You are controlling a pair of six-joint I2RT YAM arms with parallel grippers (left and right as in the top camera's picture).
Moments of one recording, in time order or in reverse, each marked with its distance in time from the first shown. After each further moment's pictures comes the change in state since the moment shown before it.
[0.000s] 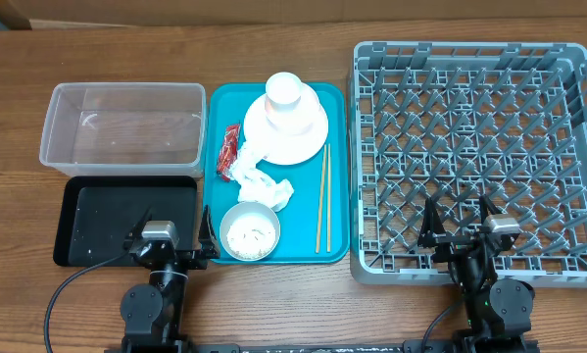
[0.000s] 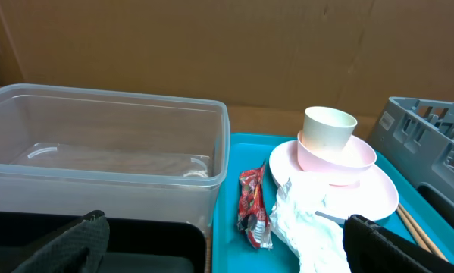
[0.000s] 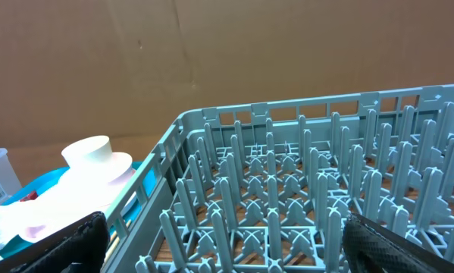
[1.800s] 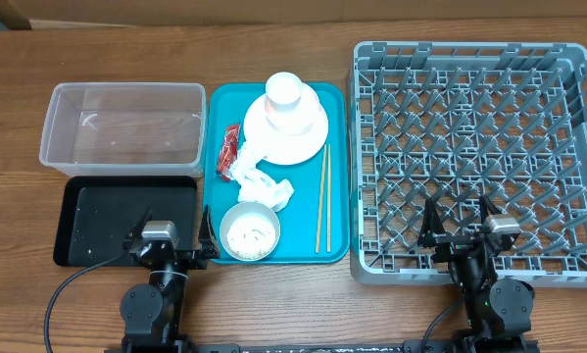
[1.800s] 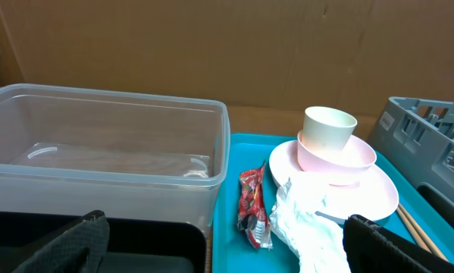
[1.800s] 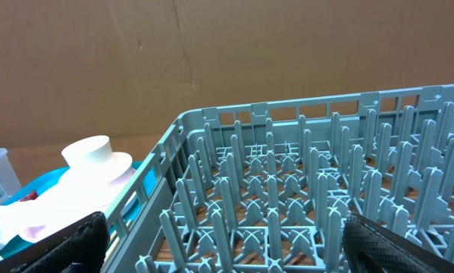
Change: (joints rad) left arm 0.000 0.000 0.000 0.000 0.000 0.000; right arm 0.000 0.000 0.000 0.000 0.000 0.000
